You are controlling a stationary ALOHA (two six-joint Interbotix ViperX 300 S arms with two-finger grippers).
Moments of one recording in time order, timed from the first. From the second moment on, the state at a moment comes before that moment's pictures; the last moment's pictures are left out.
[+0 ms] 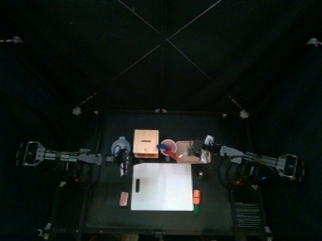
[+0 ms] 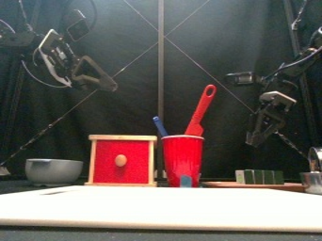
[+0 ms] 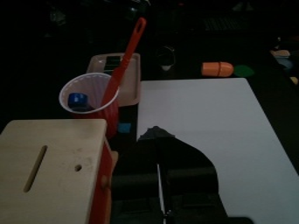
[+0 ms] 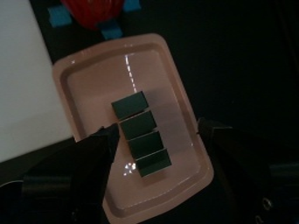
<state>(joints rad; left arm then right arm) 0.12 -0.47 1.07 0.08 -0.29 0.01 -0.47 -0.42 1.01 -0.23 0.37 -0.07</state>
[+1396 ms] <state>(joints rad) 0.13 -0.51 1.08 0.08 -0.29 0.01 -0.51 -0.48 0.94 0.15 0.54 0.05</state>
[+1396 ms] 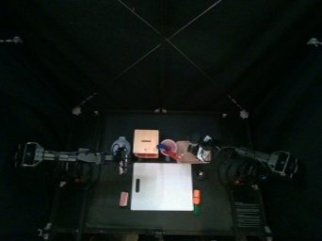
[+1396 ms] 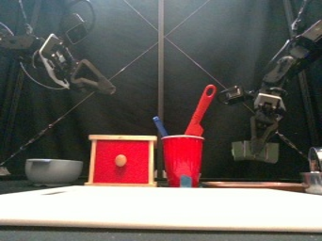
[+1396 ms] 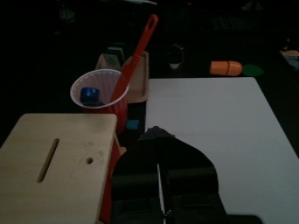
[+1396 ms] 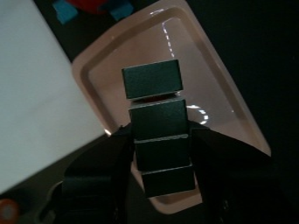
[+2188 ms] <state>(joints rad) 0.13 -0.56 1.10 0.08 -0.29 0.01 0.25 -0.32 0.84 -0.64 0.66 1.76</state>
